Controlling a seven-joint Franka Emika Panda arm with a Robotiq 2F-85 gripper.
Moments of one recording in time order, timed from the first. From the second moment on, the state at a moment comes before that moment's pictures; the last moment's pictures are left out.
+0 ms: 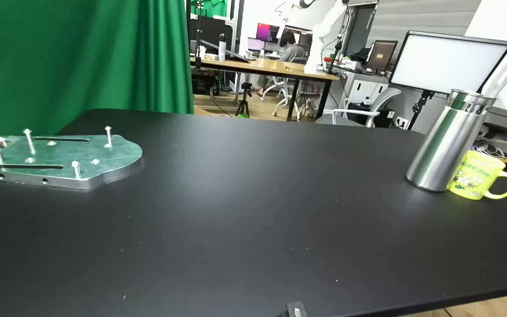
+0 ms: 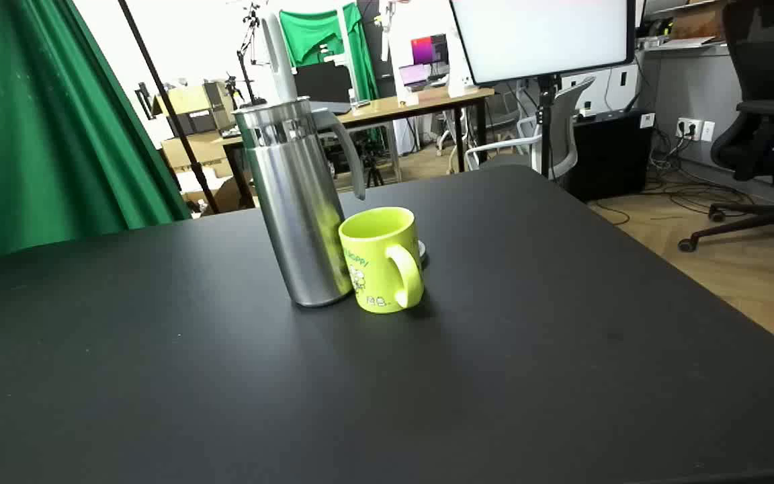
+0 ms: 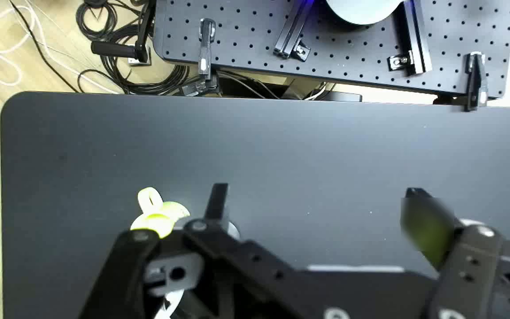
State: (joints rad) arm -0.08 -0.41 -0.20 -2.07 -0.16 1.40 -0.37
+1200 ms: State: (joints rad) arm -0.08 -0.38 -0.20 -2.06 -0.30 1.44 -0.52
